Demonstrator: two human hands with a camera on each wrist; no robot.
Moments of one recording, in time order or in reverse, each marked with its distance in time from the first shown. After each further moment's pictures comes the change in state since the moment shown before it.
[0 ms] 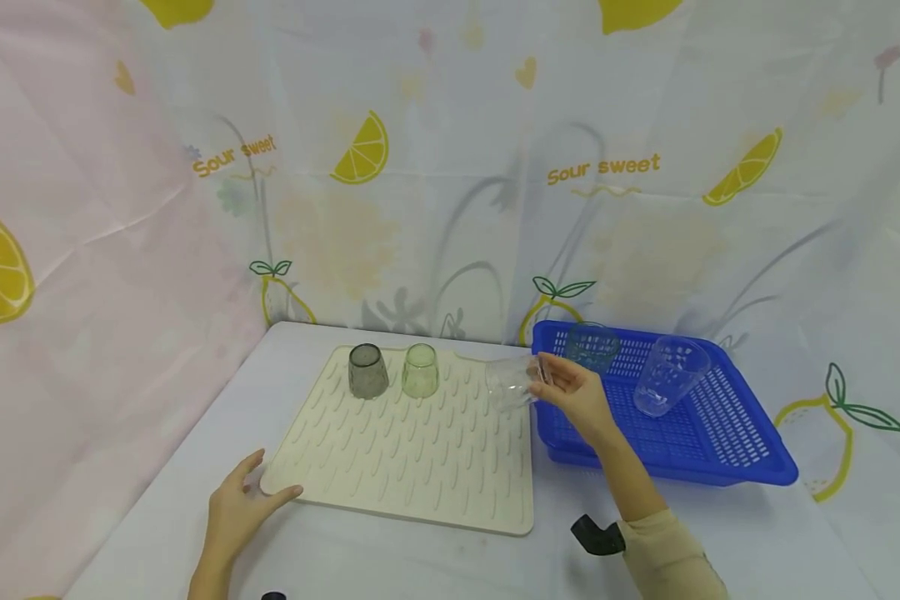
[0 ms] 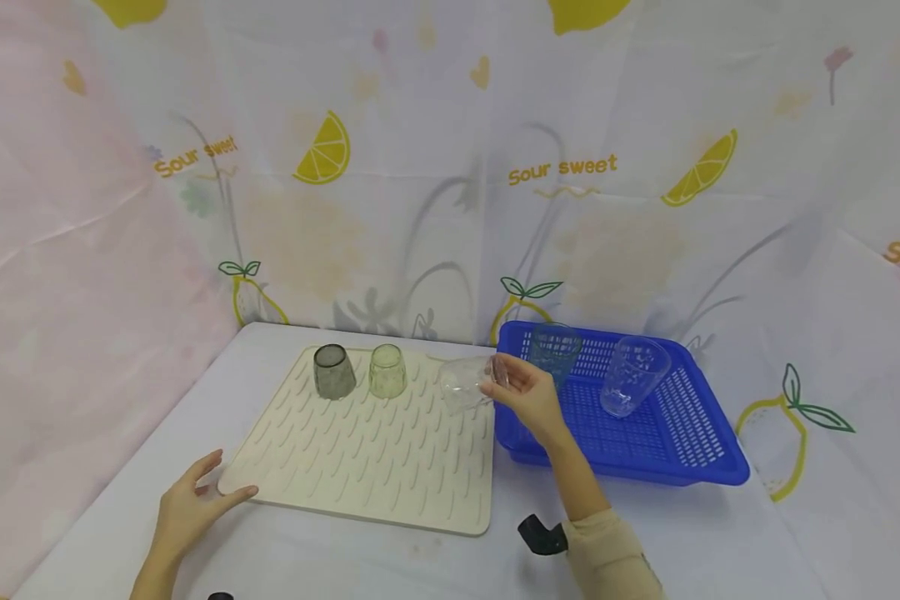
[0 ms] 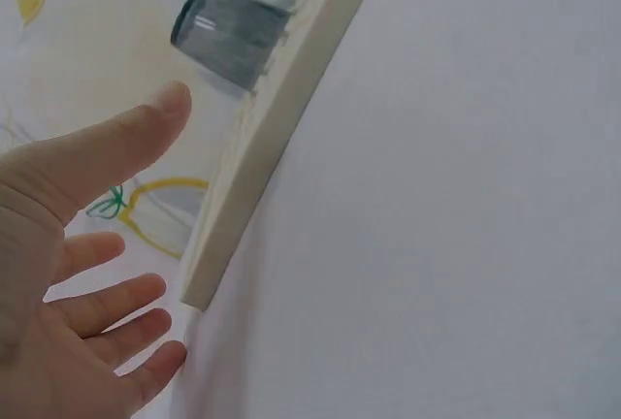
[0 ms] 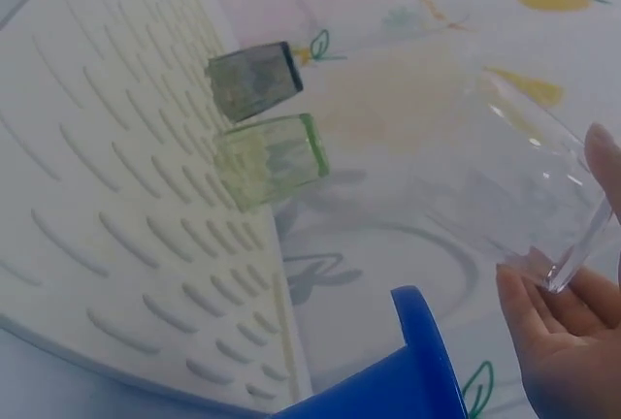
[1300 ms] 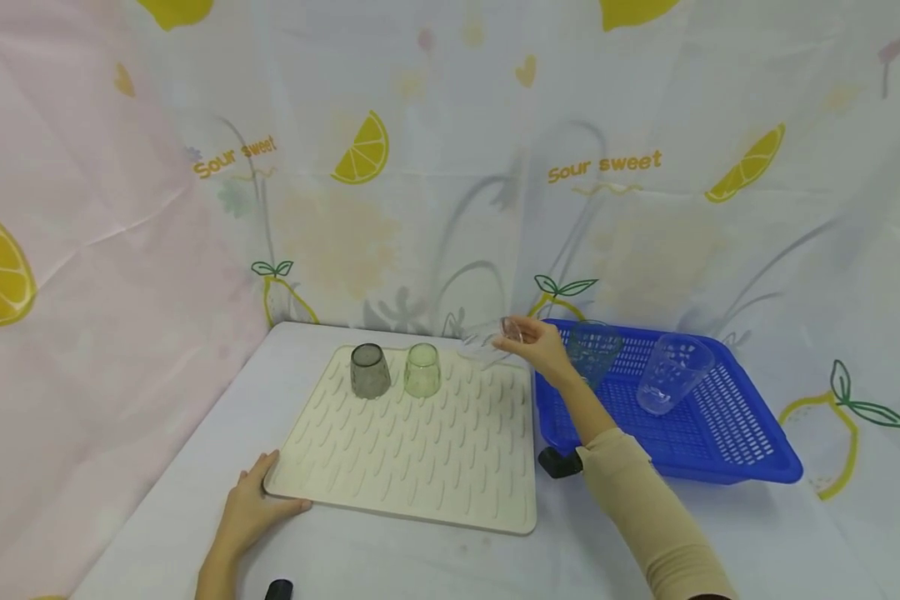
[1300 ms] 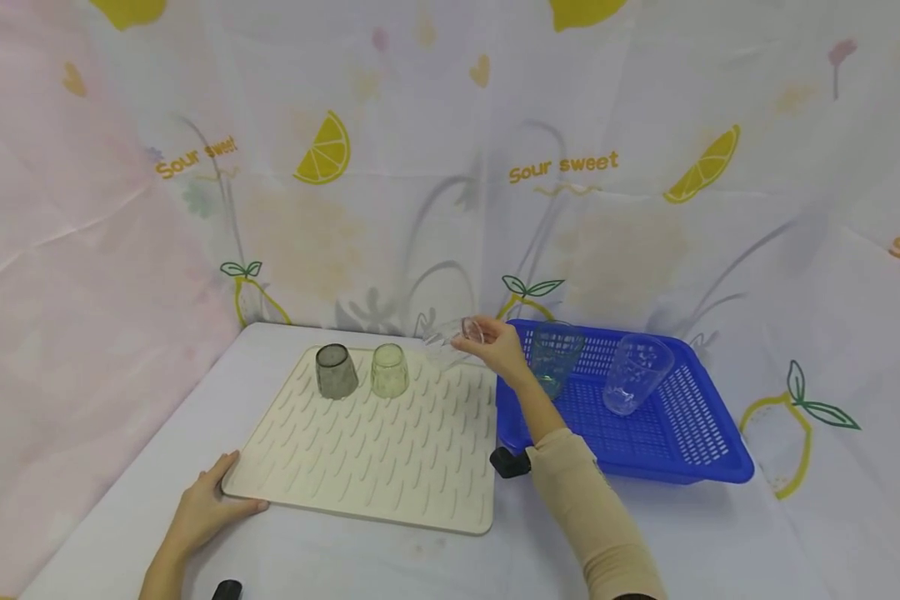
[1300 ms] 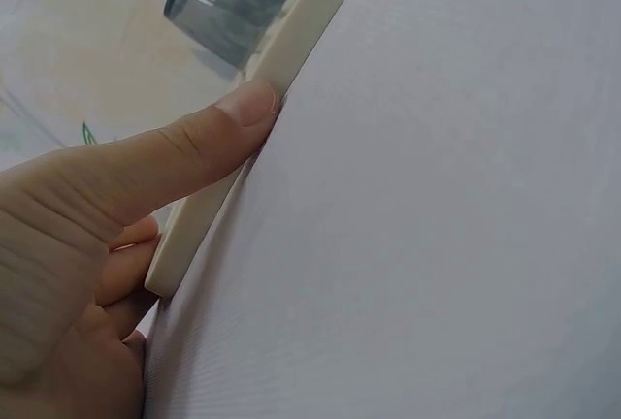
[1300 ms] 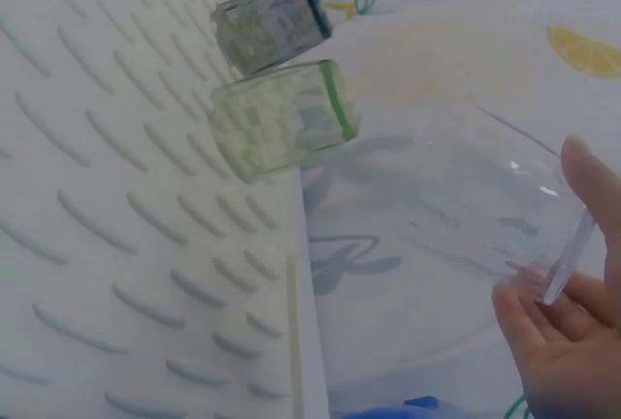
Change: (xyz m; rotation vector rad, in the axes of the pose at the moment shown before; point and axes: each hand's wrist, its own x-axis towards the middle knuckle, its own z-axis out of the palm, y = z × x) left_hand 0.013 -0.022 0.007 0.039 -0.220 -0.052; right_hand 0.082 0.008 0.019 -0.217 -0.051 0.074
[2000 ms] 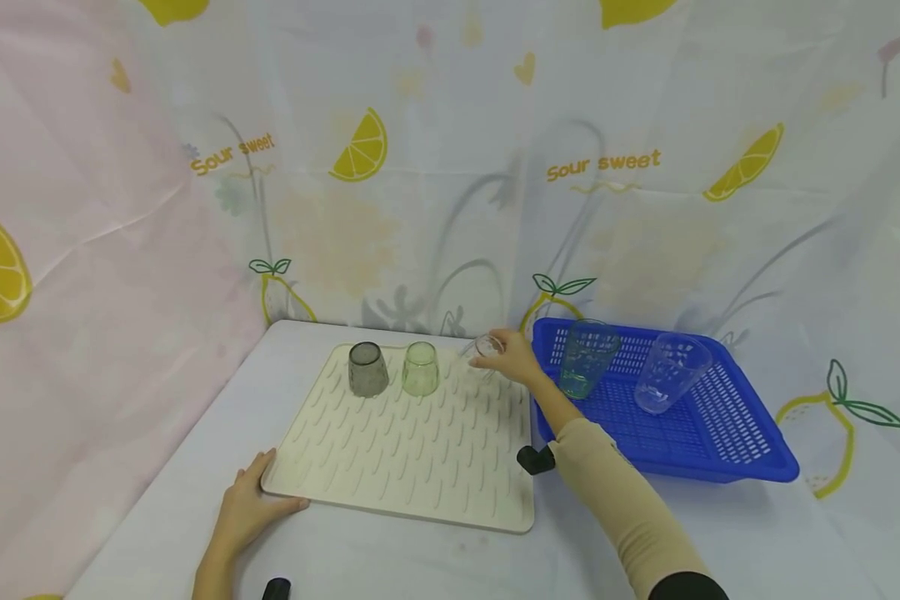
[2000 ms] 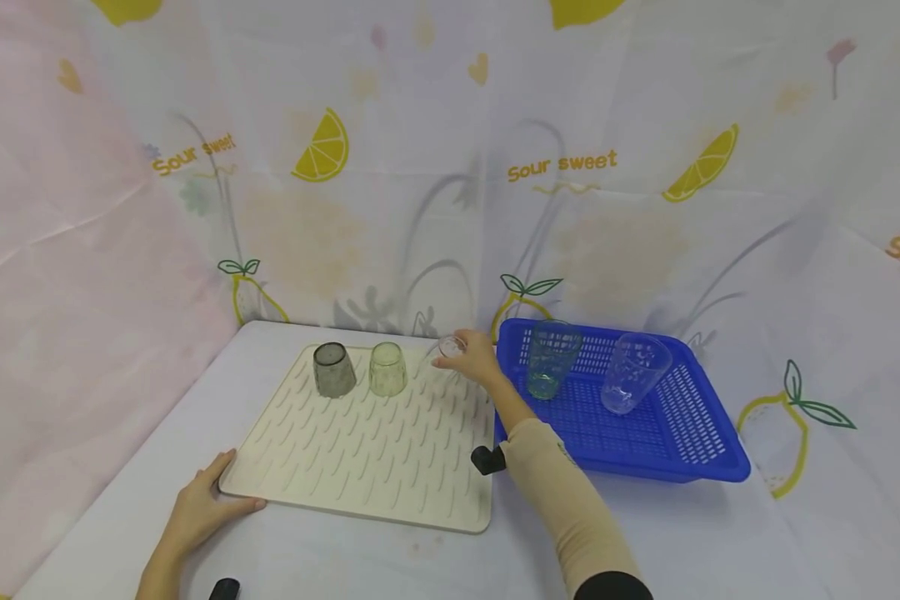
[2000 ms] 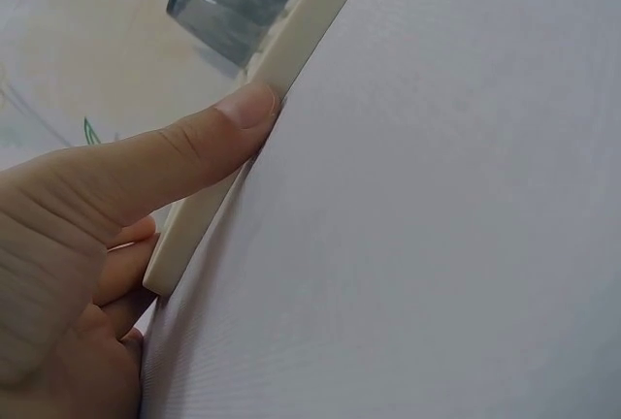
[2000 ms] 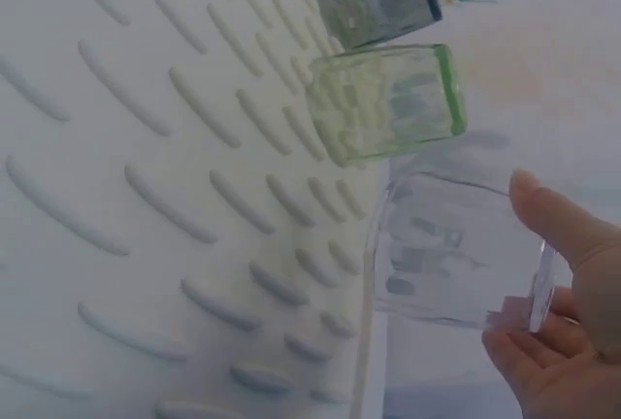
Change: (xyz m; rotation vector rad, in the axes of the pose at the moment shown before) left_hand -0.001 0.003 -0.001 -0.003 -0.021 -0.050; right_hand 0.019 0.023 0.034 -0.342 -0.061 -0.034
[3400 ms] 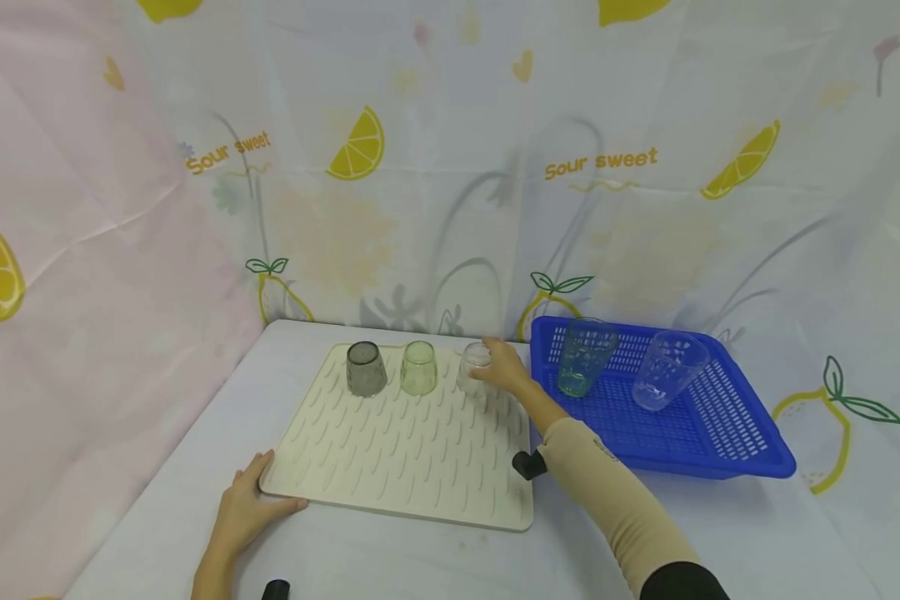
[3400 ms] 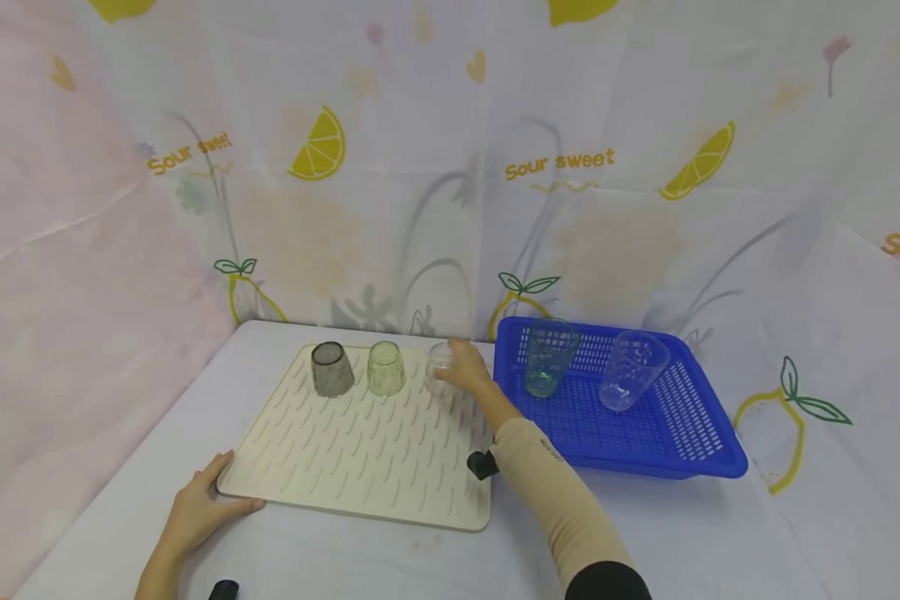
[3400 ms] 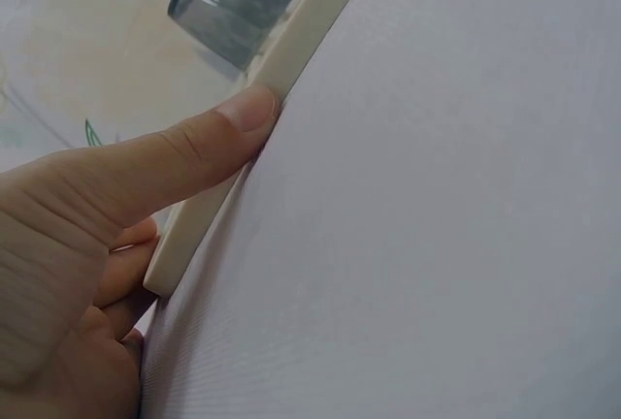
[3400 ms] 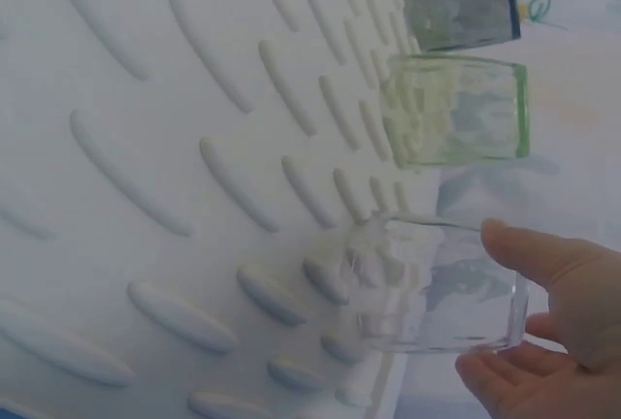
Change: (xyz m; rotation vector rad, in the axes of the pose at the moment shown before) left_hand -0.001 0.000 0.001 -0.027 0.019 0.045; right_hand 0.002 -0.003 0.021 -0.248 -0.022 0.050
